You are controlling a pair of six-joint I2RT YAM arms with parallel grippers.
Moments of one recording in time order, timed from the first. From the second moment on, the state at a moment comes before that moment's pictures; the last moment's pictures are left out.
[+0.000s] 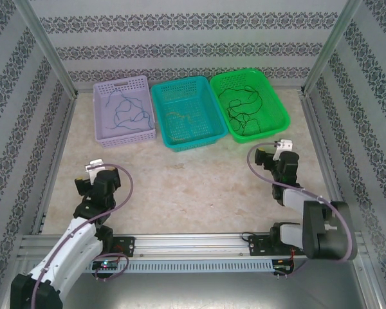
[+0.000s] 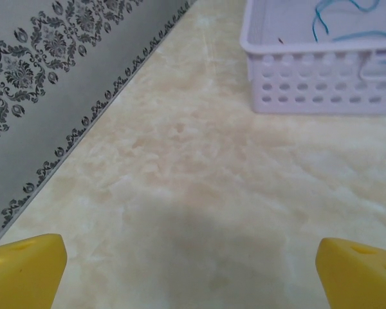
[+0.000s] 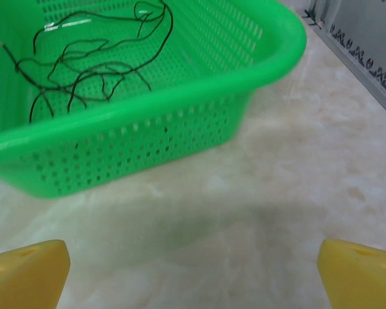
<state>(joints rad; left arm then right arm) -0.20 0.62 0.23 -0.21 -0.70 -0.22 -0.06 1.28 0.28 0.59 0.03 0.08</state>
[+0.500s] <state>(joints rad) -0.07 1.14 0.24 0.35 -0.39 -0.19 -0.01 1.50 0.32 0.82 -0.06 0.03</state>
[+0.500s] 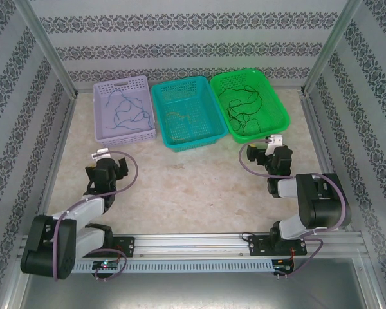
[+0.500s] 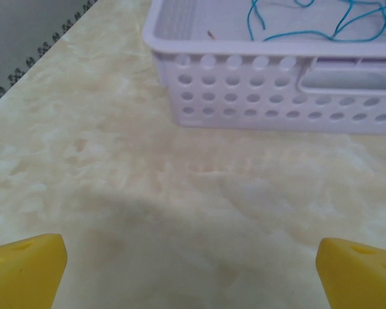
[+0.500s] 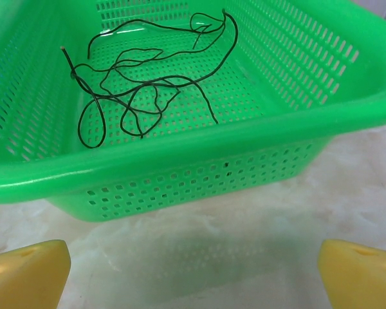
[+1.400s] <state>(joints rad) -0.01 1.56 0.38 0.79 -0.20 -0.07 0.02 1.51 0.37 0.81 0.02 0.02</state>
